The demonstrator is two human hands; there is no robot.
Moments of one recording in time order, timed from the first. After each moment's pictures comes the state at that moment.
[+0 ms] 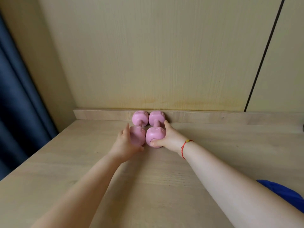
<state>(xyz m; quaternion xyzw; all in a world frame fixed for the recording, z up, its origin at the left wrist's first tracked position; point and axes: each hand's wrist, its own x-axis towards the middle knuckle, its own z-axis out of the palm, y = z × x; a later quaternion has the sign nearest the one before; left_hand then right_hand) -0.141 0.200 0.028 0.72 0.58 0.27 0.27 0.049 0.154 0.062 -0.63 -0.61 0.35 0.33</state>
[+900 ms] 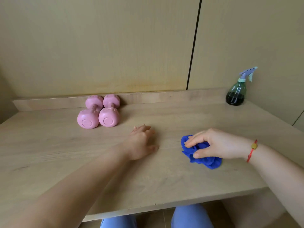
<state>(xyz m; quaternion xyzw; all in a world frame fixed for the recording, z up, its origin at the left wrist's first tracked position) 0.005 0.077 0.018 0.93 0.34 0.07 0.13 0.230 -0.086 0.075 -0.69 -0.67 0.25 0.10</state>
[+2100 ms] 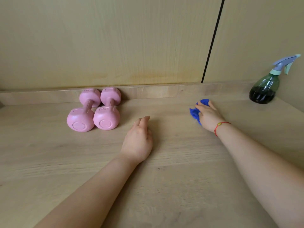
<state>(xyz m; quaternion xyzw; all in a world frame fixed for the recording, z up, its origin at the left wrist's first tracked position) 0.026 0.132 -0.016 0.84 0.41 0.30 0.19 0.308 0.103 0.003 -0.82 -0.55 0.03 0.12</state>
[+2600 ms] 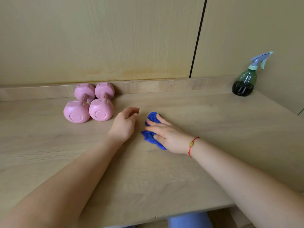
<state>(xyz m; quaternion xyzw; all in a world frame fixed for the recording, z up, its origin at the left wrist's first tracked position) 0.012 0.131 0.009 0.73 0.42 0.36 0.41 0.175 0.029 0.006 -0.63 -0.75 0.15 0.13</state>
